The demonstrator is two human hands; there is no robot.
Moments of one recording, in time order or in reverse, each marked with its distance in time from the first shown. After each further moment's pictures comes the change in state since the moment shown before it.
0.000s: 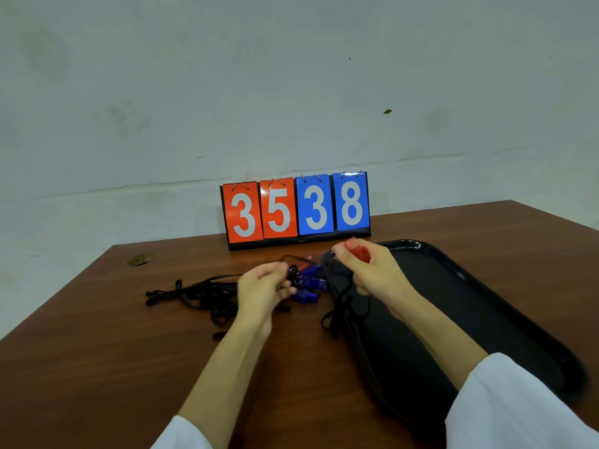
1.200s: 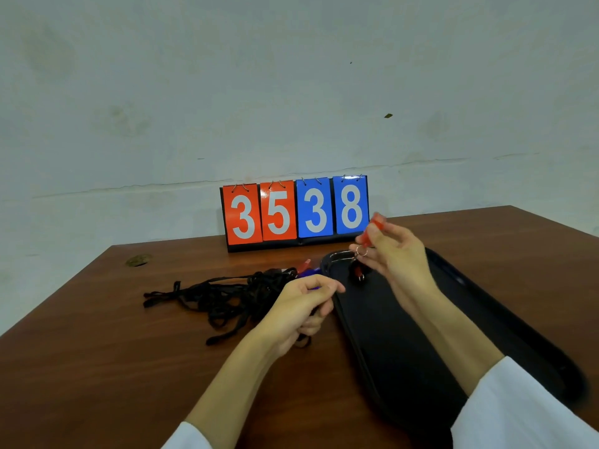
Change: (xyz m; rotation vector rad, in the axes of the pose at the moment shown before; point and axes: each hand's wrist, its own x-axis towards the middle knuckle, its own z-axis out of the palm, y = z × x) left_hand -0.023 -0.007 0.017 0.277 -0.653 0.053; right_hand 0.002 -0.008 -0.019 0.543 0.248 0.022
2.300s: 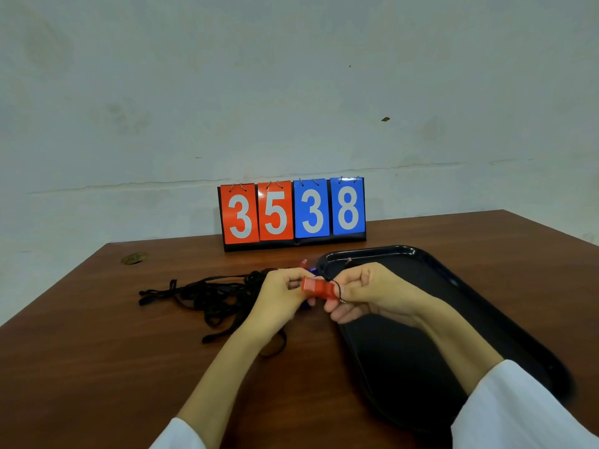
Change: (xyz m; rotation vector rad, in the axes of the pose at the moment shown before) left_hand 0.004 0.004 -0.010 0.318 0.273 0.210; right_hand -0.013 0.002 -0.010 -0.382 -0.751 0.295
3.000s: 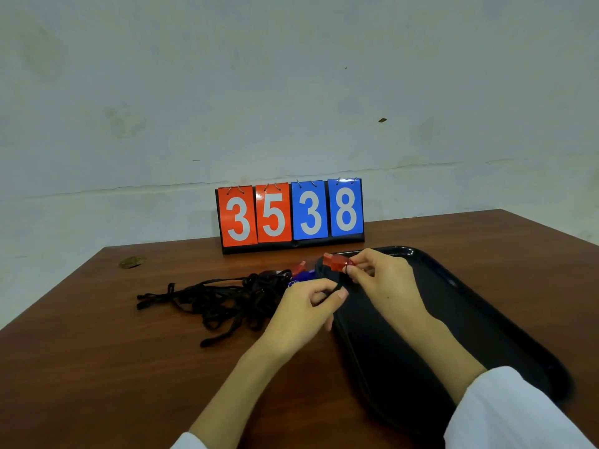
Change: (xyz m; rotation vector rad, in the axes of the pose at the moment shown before) left_hand -0.010 0.001 0.023 0.199 -0.132 0.077; right_hand 0.011 0.020 -0.003 -0.764 0.787 -0.234
